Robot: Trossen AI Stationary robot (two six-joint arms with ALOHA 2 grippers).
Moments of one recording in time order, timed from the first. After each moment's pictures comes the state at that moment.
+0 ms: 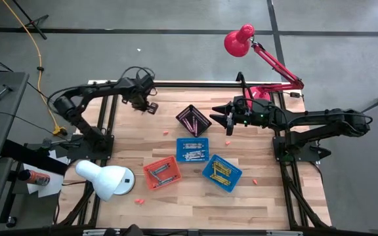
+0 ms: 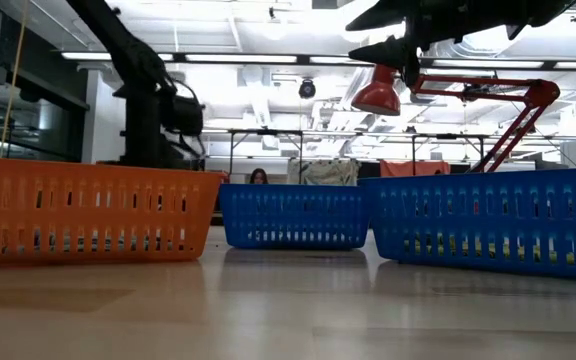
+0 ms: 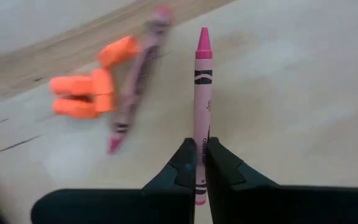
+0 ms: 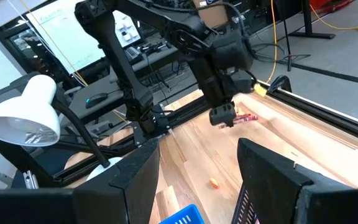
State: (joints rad) left arm 0.78 1.63 0.93 -0.77 -0.06 -0.39; right arm -0.13 1.09 0.67 0.30 0.08 0.41
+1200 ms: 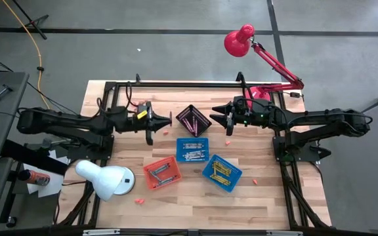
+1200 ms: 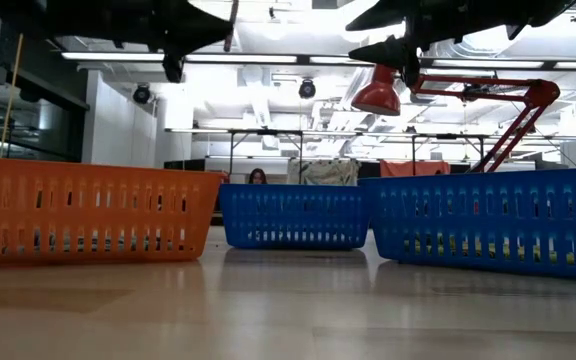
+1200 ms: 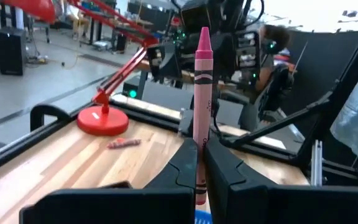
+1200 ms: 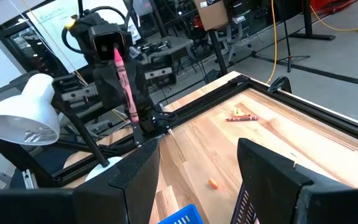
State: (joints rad) left arm 0.07 0.99 0.47 0.52 -0.06 -0.24; right arm -0.13 1.09 0.67 0.30 0.08 0.40
